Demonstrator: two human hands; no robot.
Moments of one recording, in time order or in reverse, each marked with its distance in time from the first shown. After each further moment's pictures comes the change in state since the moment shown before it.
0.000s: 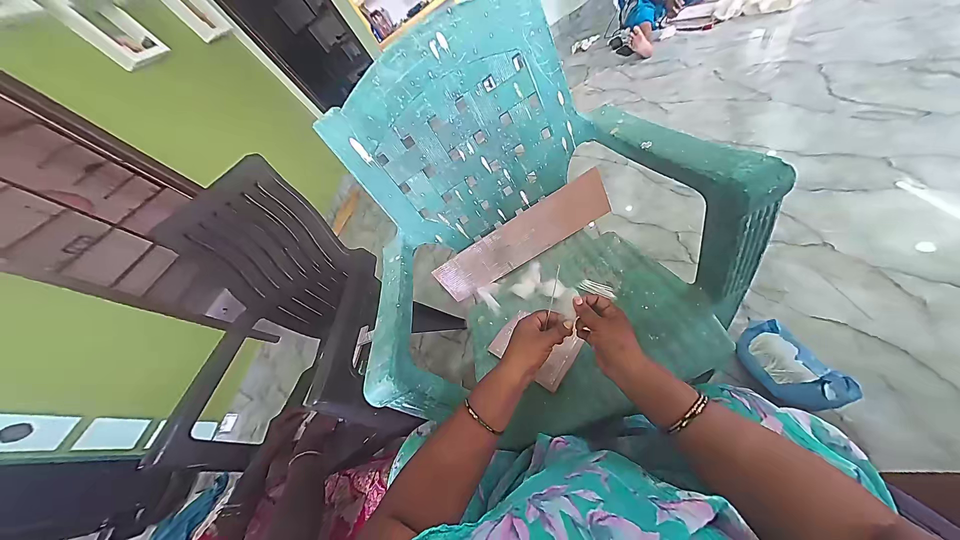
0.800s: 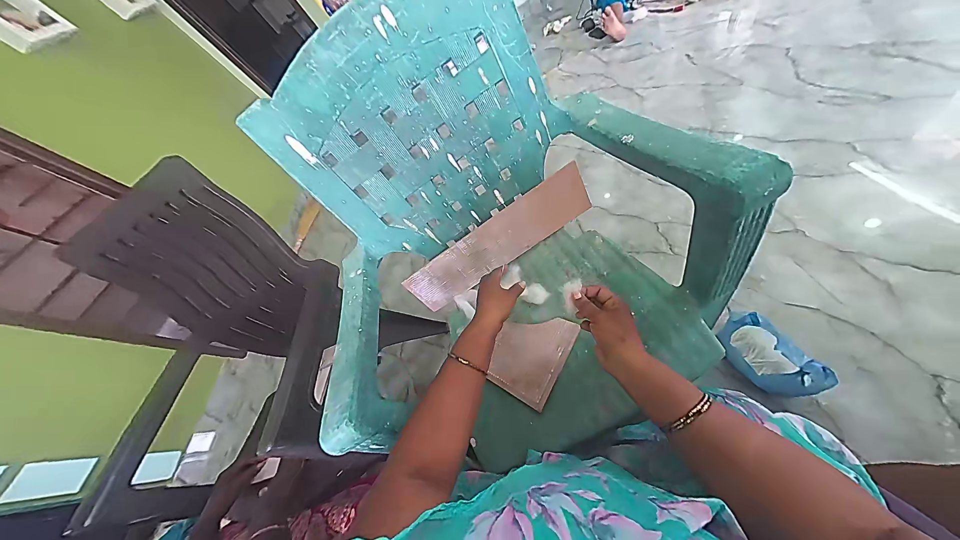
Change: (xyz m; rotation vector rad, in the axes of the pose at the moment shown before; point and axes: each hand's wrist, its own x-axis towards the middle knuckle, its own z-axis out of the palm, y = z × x) left_hand 0.120 -0.005 -0.039 0.421 0.194 0.042; right_hand 0.026 -0.020 -0.015 -0.133 0.162 0.007
